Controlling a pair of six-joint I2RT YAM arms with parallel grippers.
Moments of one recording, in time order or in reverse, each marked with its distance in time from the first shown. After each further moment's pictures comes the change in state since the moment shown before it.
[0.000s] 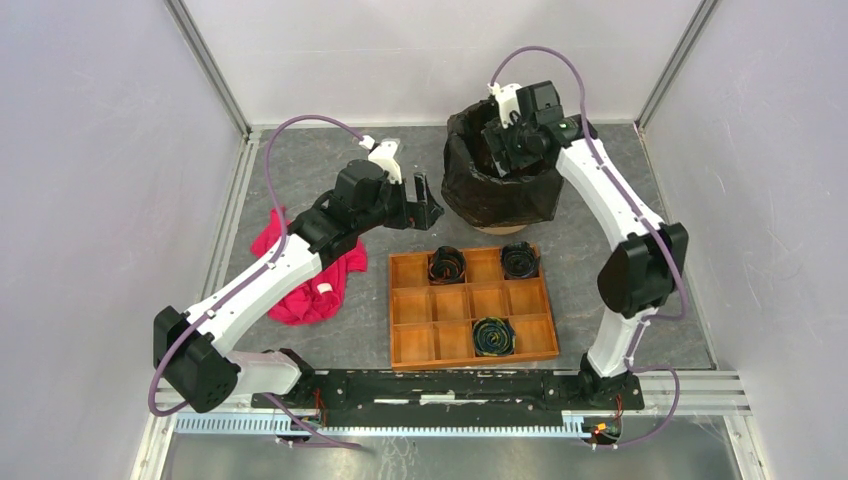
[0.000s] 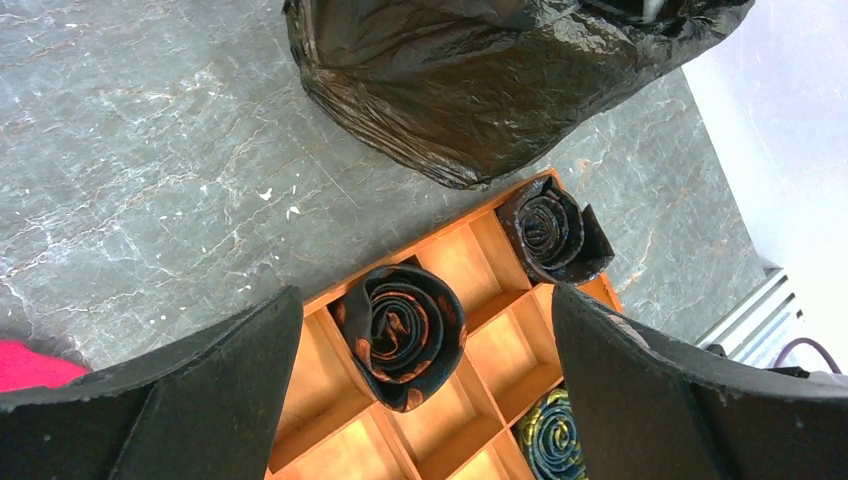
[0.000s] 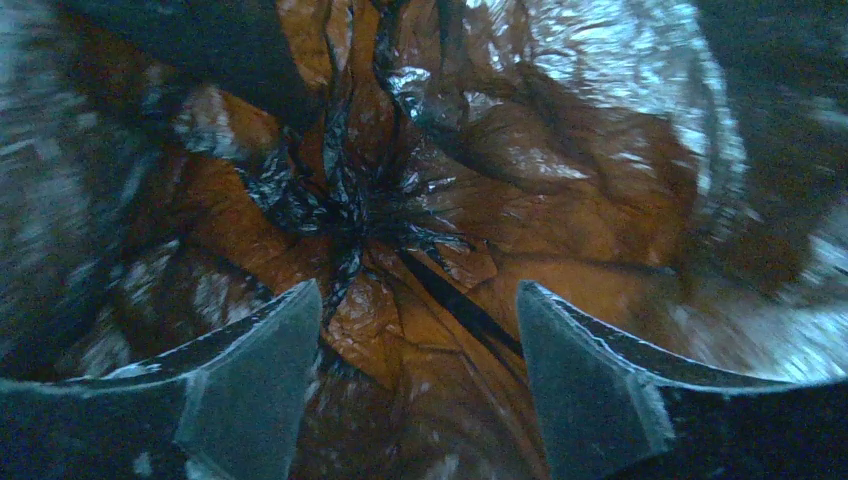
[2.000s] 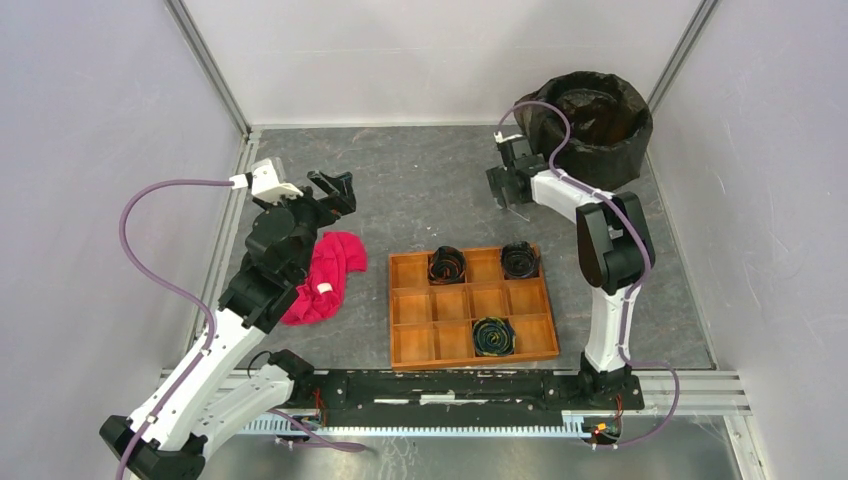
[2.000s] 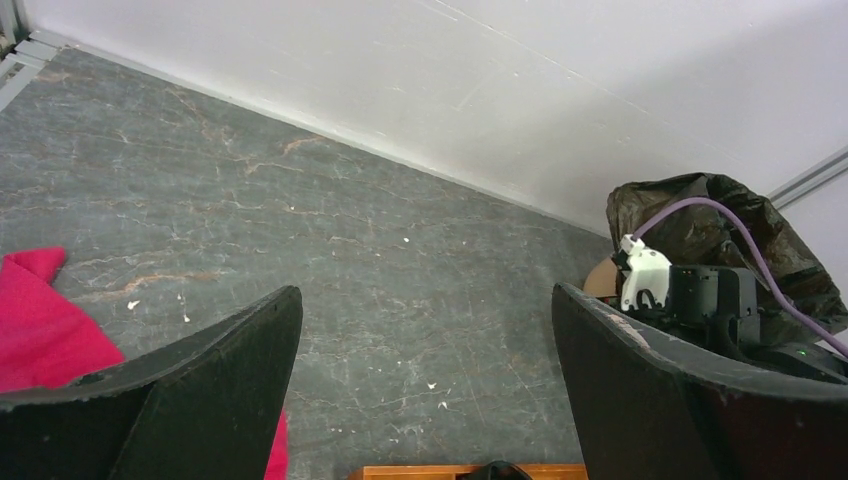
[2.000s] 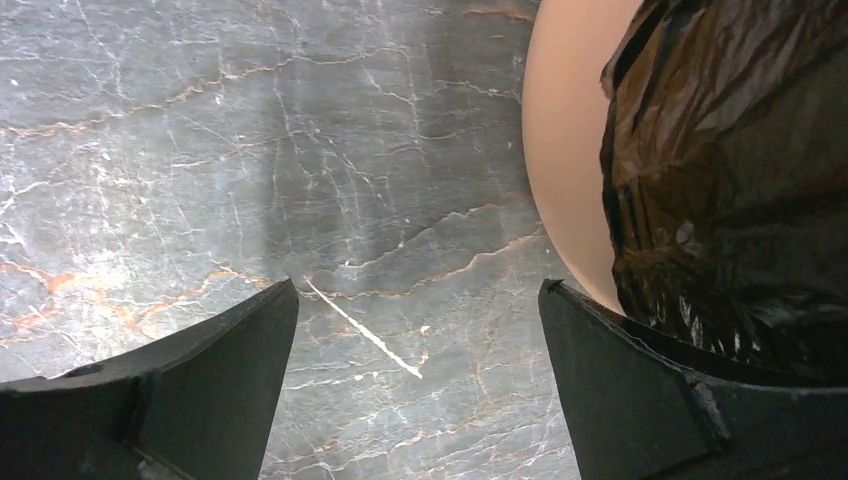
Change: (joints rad) left arm 0.119 -0.507 -0.288 0.233 -0.558 -0.024; right arm 0.003 0.174 -0.359 0.421 0.343 0.150
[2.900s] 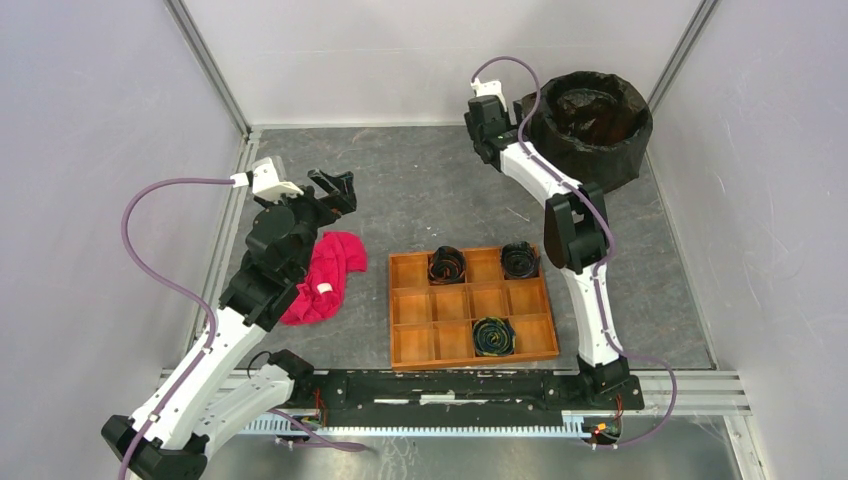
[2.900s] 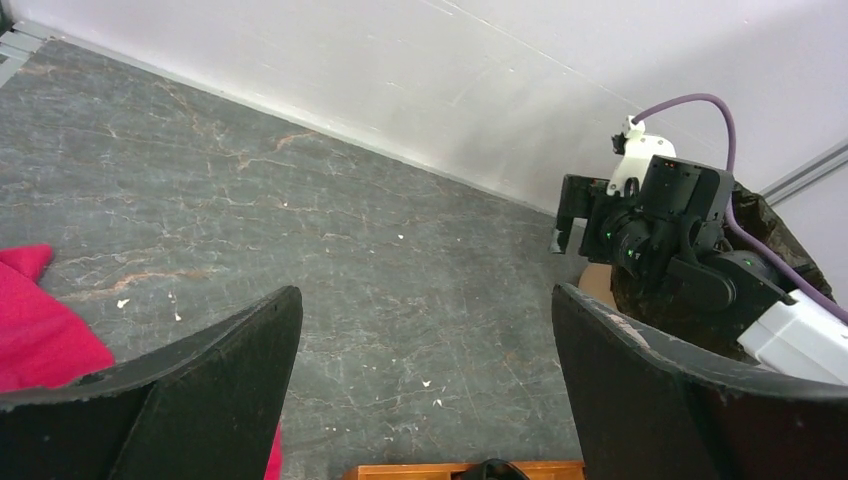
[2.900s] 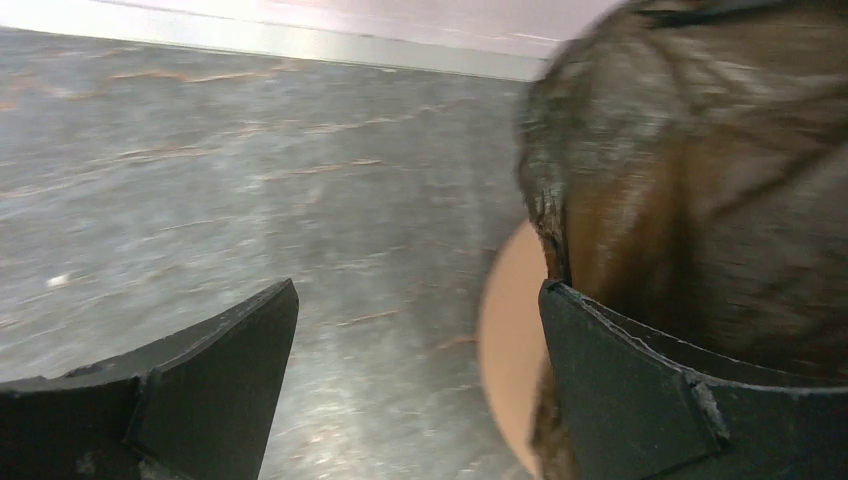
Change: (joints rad) left arm 0.018 0.009 -0.001 0.002 0.031 -0.014; right arm 0.066 0.313 0.592 0.096 0.285 -0.015
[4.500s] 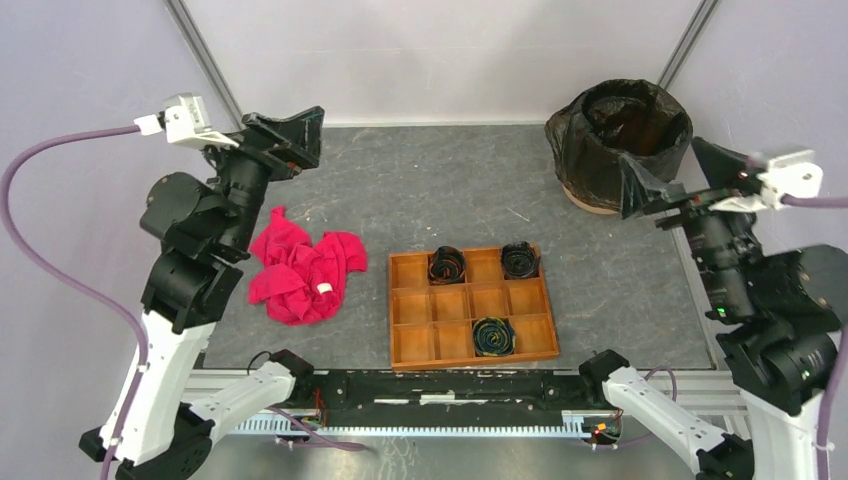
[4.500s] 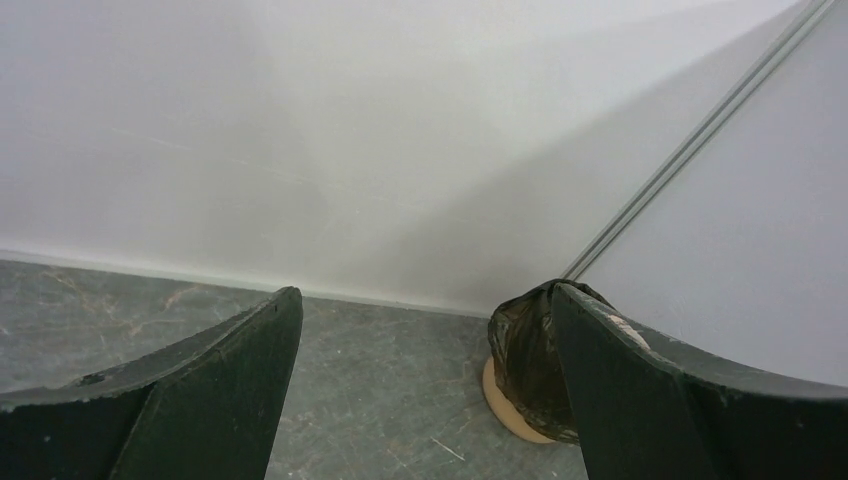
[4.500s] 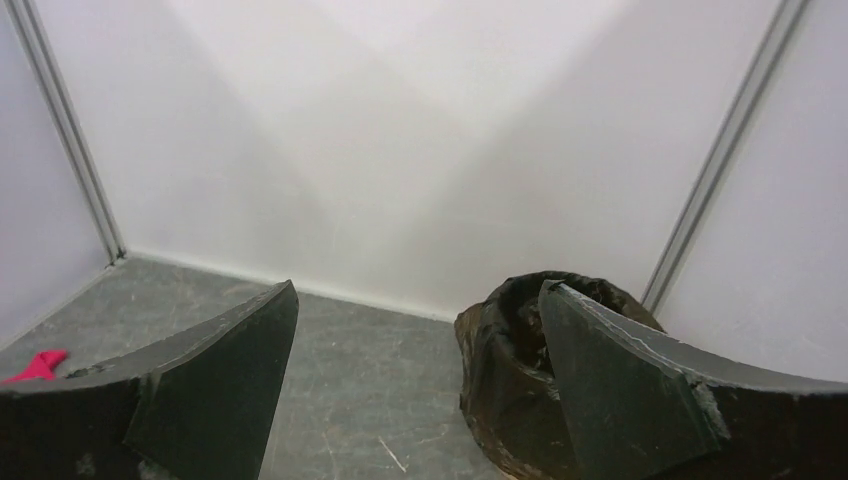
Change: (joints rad) left arm 0.000 0.130 0.629 -0.233 0.169 0.055; right arm 0.079 -1.617 -0.520 -0.240 -0.387 -0.103
